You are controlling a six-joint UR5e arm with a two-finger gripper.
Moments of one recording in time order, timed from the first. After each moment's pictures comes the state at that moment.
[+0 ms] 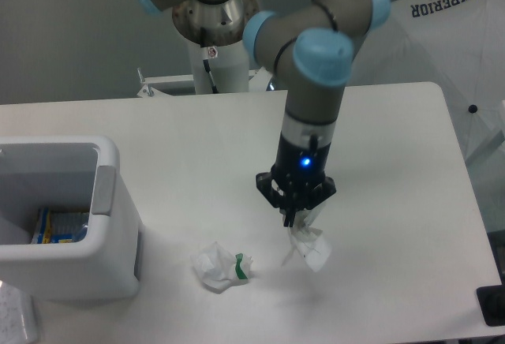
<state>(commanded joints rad) 2.56 -1.79 -1.57 -0.85 1.05 0.28</state>
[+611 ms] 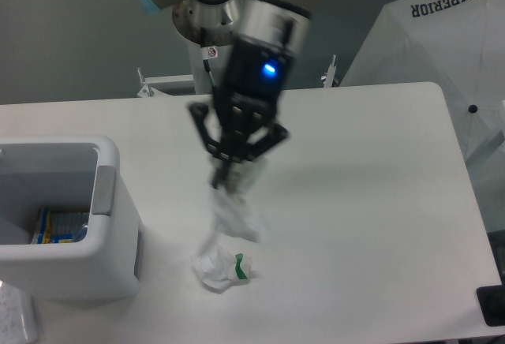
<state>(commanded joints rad) 2.37 -1.62 -1.53 -0.85 0.89 0.09</state>
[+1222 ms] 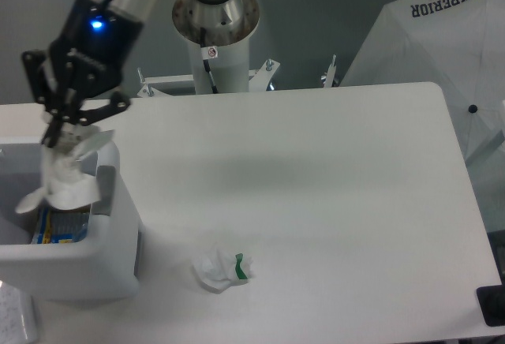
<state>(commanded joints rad) 2.14 -1.63 -1.59 -0.85 0.90 0.22</state>
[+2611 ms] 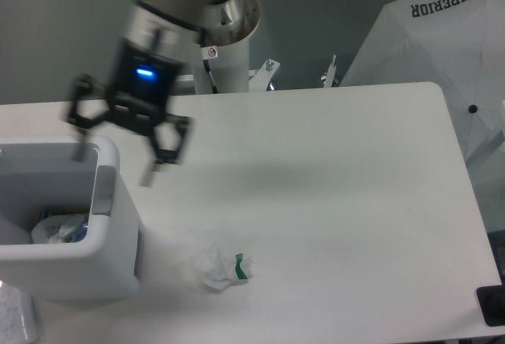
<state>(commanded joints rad) 2.45 -1.71 -1.66 -0.84 1.02 0.34</state>
